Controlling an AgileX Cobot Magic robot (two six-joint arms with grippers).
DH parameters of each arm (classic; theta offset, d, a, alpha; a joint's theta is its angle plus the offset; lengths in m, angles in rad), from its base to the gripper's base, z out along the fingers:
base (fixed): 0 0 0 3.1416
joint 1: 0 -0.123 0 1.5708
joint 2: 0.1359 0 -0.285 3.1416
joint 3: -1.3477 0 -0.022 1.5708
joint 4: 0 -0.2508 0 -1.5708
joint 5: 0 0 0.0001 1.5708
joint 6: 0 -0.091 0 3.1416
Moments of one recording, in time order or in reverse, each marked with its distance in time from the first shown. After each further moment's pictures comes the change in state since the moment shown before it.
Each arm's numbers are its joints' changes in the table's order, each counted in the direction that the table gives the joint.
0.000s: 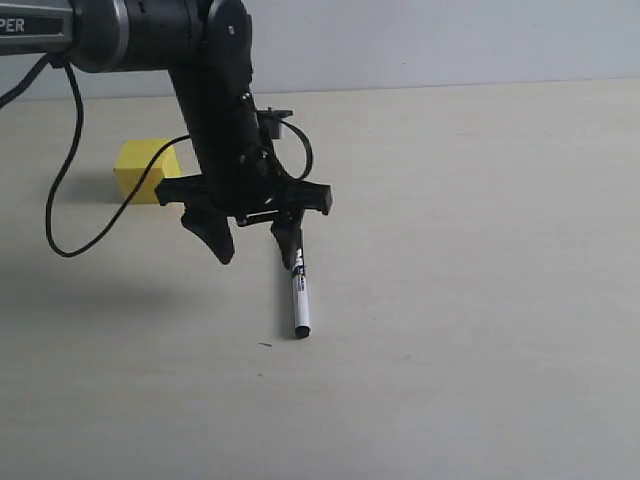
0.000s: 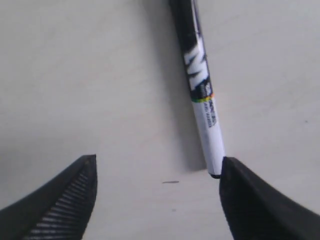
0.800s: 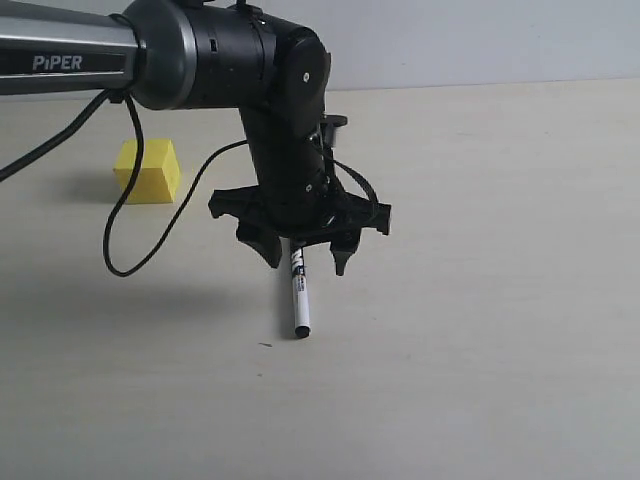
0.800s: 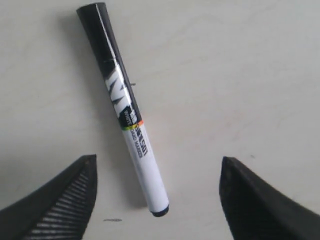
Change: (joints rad) left arm 0.159 0.000 -0.017 -0.131 0.171 0.222; right arm 0.000 0.000 0.000 0.000 0.002 0.000
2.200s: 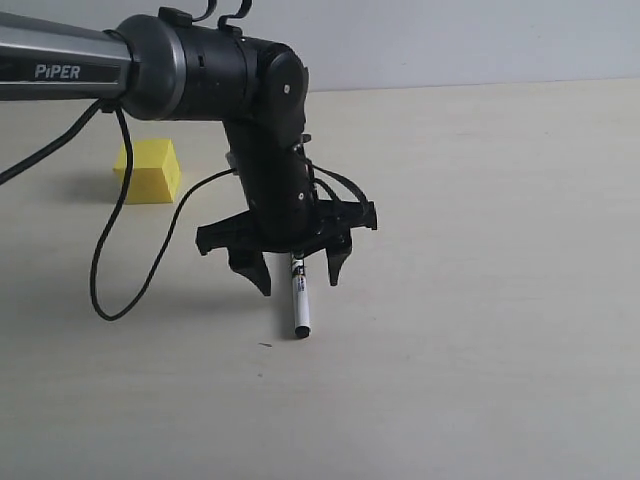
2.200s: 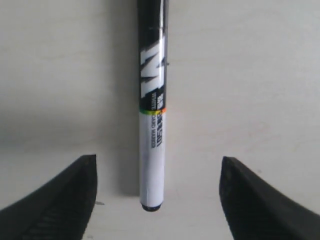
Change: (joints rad) left arm -0.041 0.017 -0.044 0.104 -0.004 0.198; right arm 0.000 0.000 0.000 0.000 0.000 0.000
